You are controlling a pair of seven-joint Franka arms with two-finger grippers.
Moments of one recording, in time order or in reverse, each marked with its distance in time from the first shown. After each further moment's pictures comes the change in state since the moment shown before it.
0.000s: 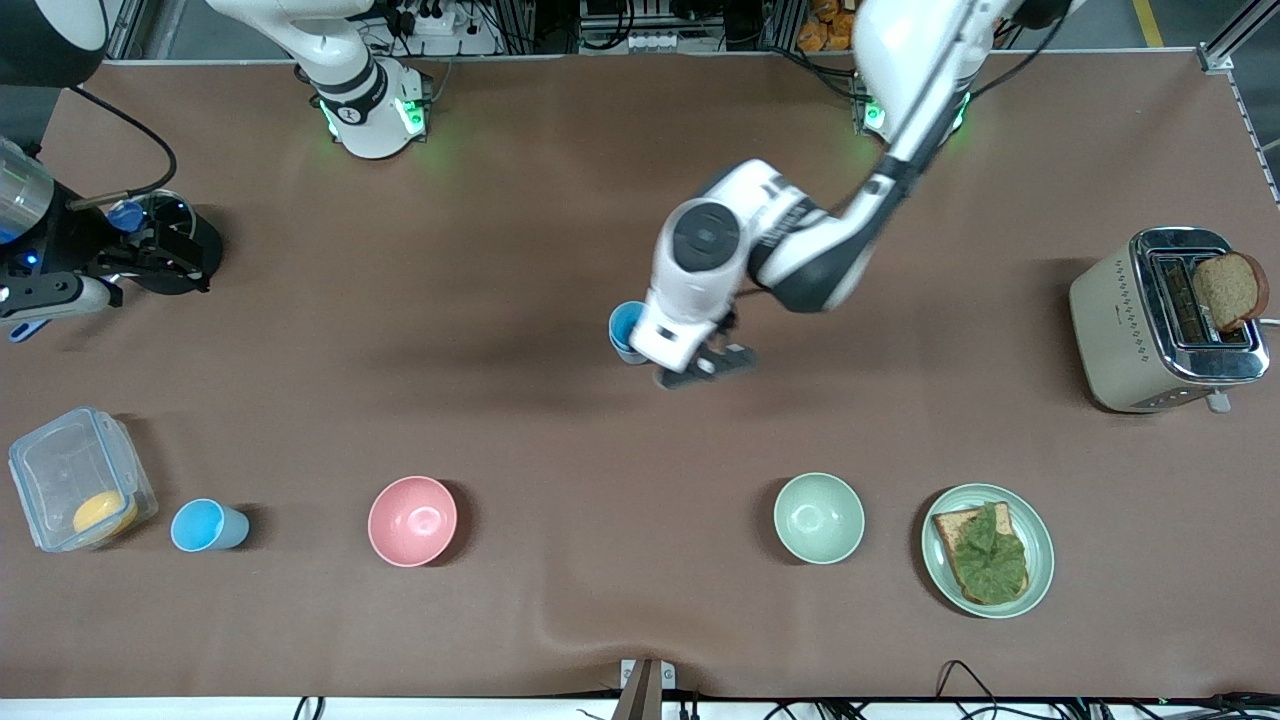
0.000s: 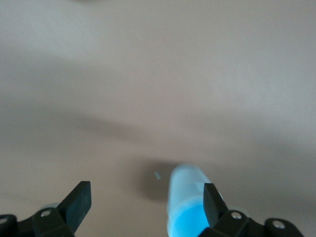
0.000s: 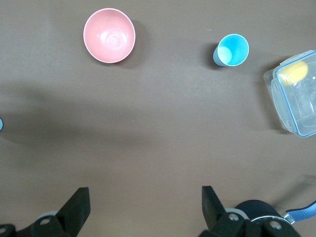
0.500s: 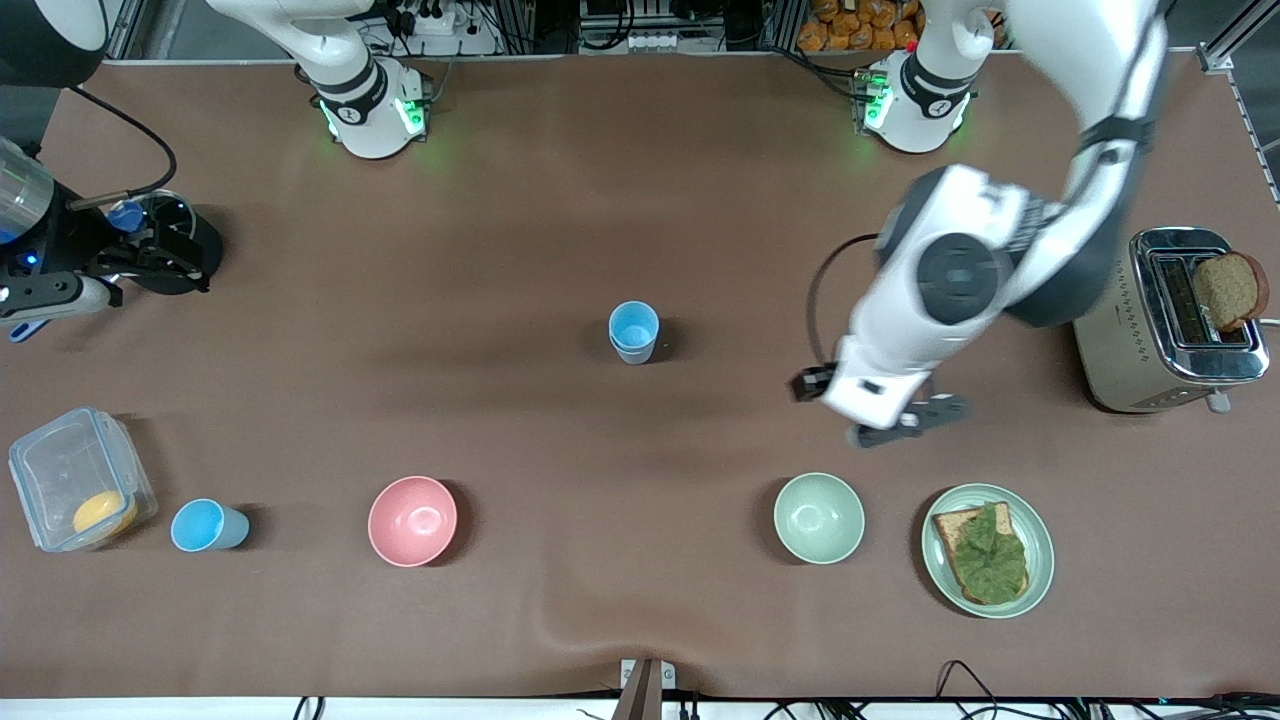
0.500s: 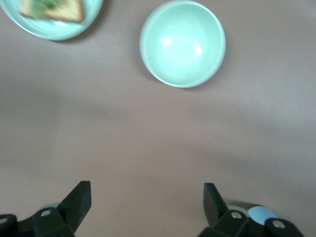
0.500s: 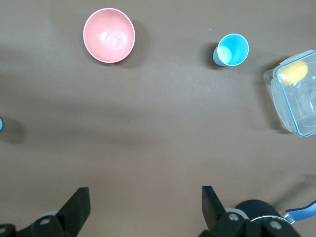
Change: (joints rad) left arm 0.285 -0.164 0.000 0.010 0.011 -0.222 0.321; right arm 0.000 0.000 0.000 0.000 0.000 0.000 0.000
